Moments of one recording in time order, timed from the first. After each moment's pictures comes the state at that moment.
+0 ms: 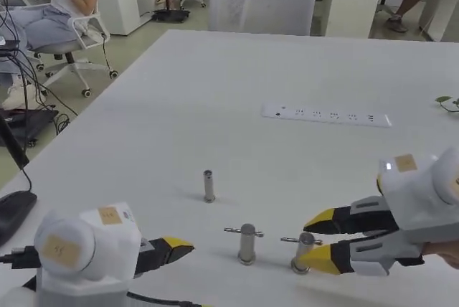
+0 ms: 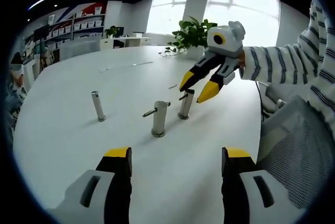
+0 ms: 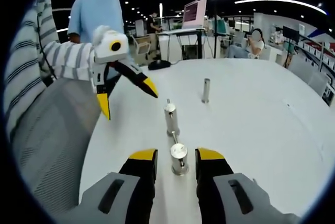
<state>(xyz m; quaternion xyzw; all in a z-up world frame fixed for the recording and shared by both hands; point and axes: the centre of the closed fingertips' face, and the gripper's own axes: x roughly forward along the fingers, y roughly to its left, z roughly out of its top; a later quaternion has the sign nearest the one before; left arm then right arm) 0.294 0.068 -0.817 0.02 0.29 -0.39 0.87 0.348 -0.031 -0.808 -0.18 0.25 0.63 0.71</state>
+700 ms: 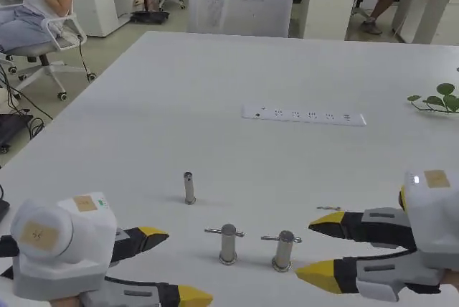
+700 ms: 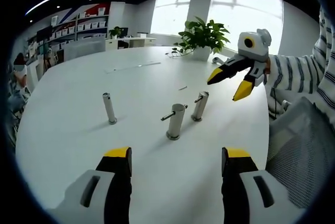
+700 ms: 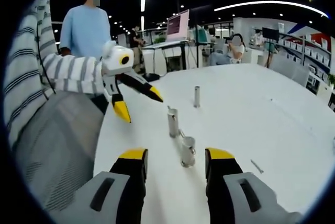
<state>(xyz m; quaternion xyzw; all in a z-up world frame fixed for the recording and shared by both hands) 0.312 0.083 -0.821 0.02 0.29 -0.37 0.88 0.329 -0.054 -0.787 -0.13 0.23 0.58 0.77</state>
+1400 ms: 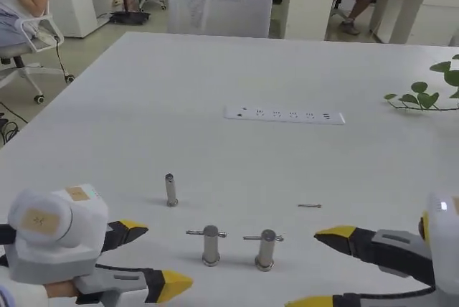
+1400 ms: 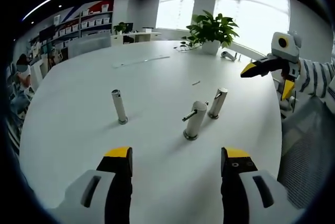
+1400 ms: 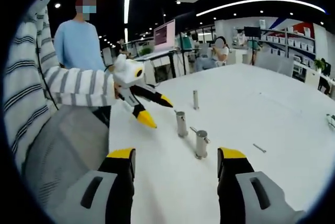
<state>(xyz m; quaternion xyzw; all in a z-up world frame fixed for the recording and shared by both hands) 0.340 0.093 -0.836 0.05 0.31 -0.35 0.88 0.294 -0.068 -0.772 -0.07 0.23 0.54 0.81</state>
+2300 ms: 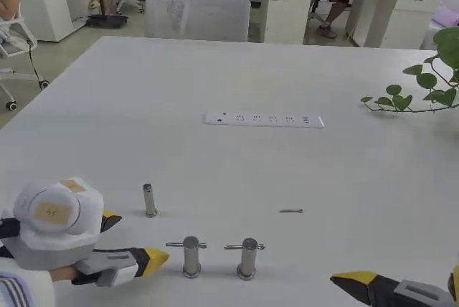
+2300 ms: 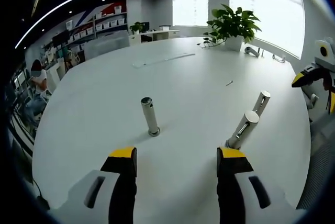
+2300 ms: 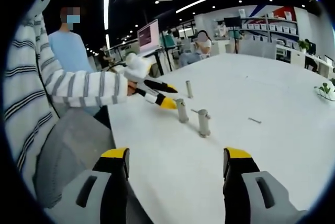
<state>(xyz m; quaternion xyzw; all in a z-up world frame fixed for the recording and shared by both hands) 0.395 0.114 -0.844 0.09 0.31 -0.27 0.91 0.262 -0.091 -0.776 -0.03 0.27 0.48 0.83</state>
